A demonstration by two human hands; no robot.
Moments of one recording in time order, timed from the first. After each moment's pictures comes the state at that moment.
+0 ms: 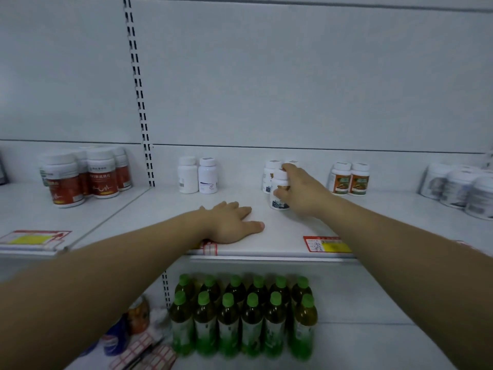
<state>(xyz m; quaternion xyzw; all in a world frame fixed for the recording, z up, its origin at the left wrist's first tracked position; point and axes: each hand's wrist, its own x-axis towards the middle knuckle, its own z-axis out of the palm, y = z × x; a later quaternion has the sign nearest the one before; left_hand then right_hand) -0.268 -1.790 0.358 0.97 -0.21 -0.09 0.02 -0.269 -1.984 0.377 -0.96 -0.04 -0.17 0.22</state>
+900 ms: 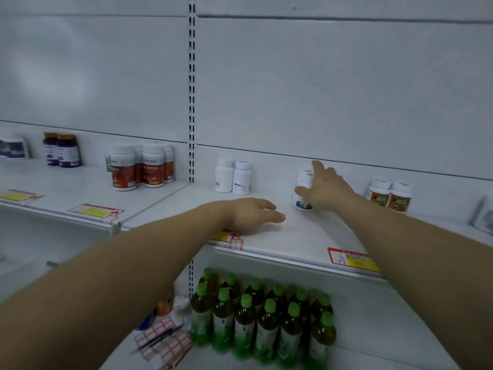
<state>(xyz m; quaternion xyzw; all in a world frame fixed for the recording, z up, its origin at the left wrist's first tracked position) -0.286 -1.774 0.378 0.95 -0.20 -0.09 0.23 -0.248 -1.973 0.400 -0.98 0.01 -0.16 0.13</state>
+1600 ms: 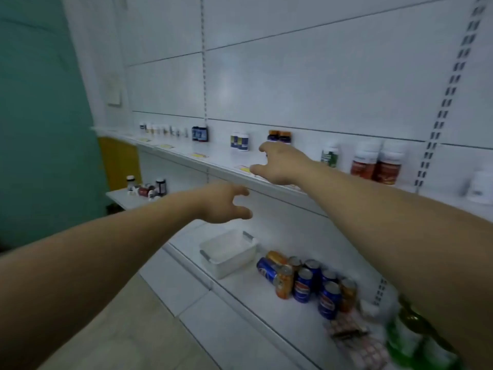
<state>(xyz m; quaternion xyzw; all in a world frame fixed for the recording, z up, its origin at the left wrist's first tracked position) -0.461 -1.299 0.371 0.99 0.08 0.02 0.09 -0.345 -1.421 0.415 -0.91 -0.39 -0.11 0.11</state>
